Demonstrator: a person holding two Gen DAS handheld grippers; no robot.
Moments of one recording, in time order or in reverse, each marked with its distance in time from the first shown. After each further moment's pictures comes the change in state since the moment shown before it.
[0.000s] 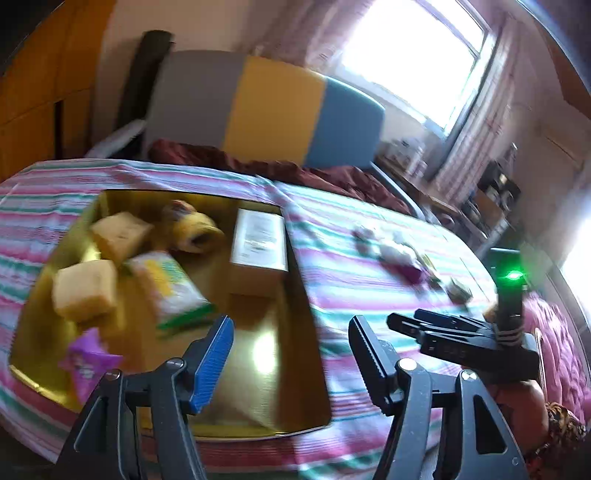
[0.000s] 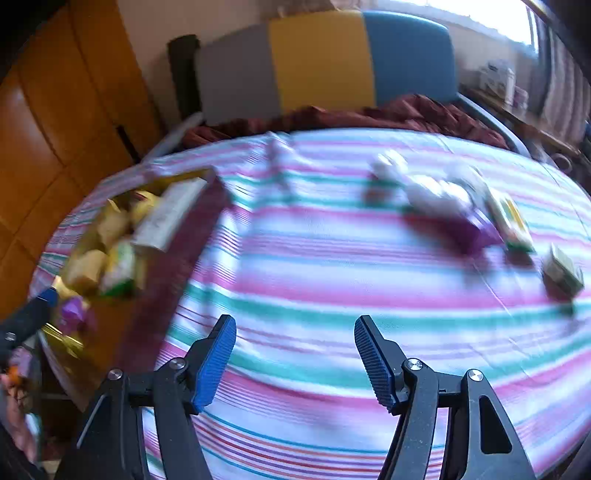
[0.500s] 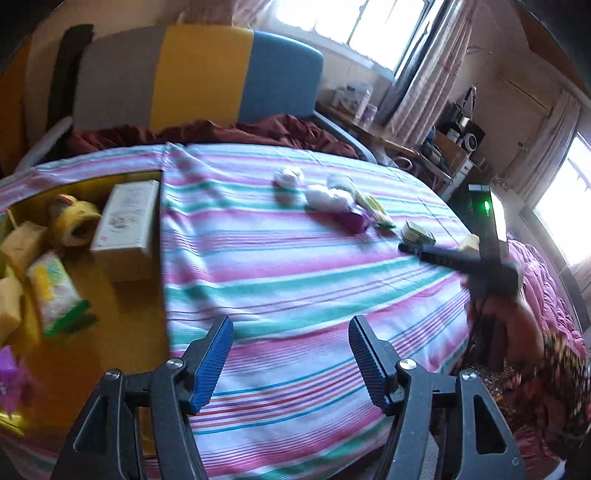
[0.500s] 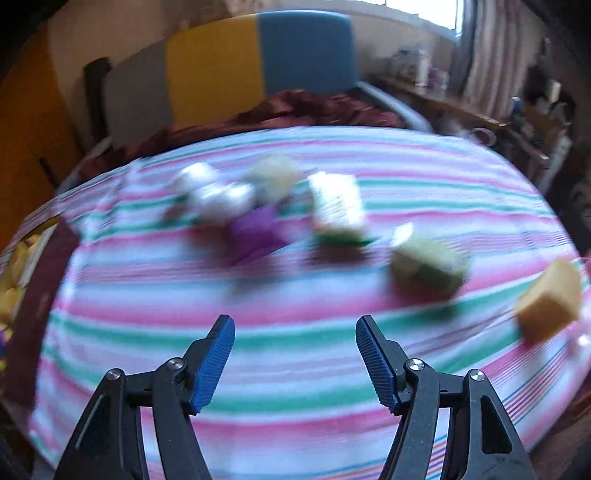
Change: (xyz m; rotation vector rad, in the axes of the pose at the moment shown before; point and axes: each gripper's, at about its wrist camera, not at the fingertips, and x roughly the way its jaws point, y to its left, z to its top) left arm 0.055 -0.085 -0.009 0.136 0.171 -0.132; right arm -0.023 -0.172 0.012 0.126 -0.030 -0.263
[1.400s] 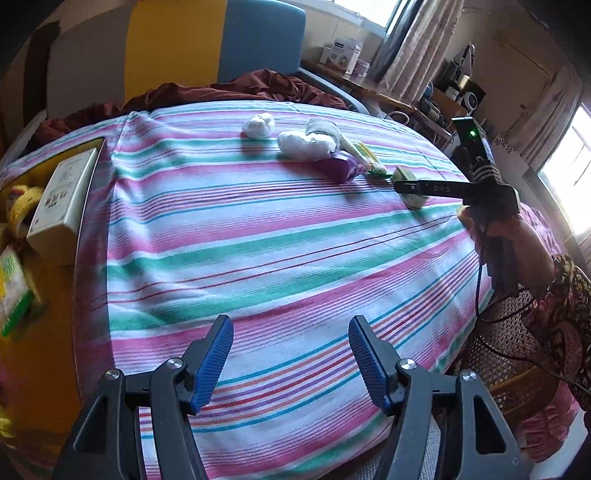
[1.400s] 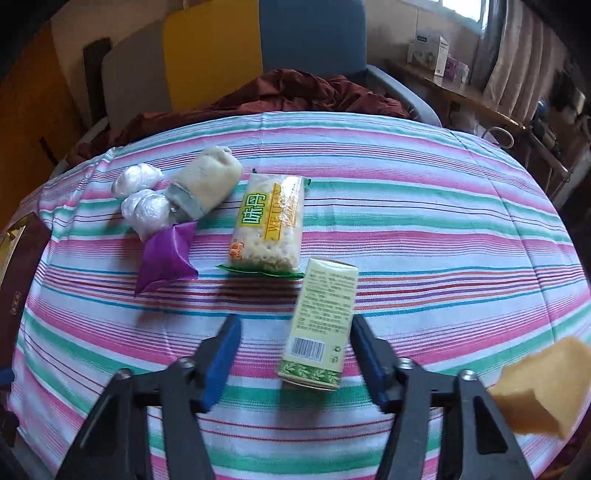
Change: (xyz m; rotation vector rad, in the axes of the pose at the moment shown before) left arm 0.053 -0.036 -0.009 0.076 0.146 0.034; right arm 0.039 -0.062 0.032 -0.081 0.091 0.069
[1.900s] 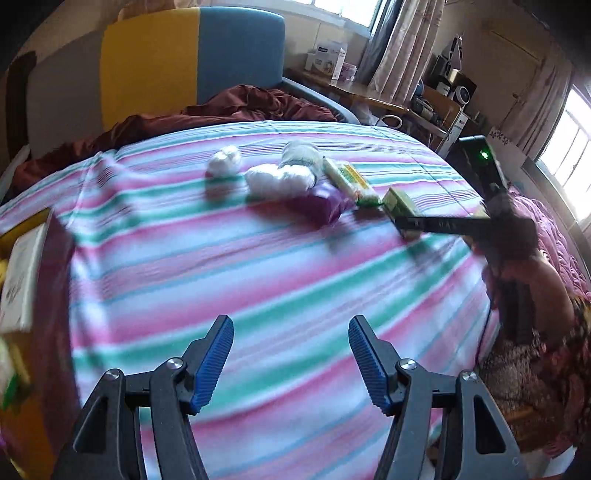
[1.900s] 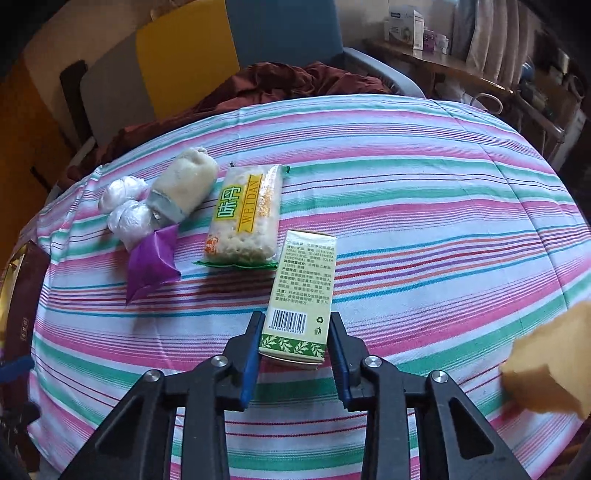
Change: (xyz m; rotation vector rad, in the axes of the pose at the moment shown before) left arm 0.042 -0.034 0.062 0.063 -0.035 0.014; right arm 0.003 -0.016 -0.003 0.116 0.039 0.028
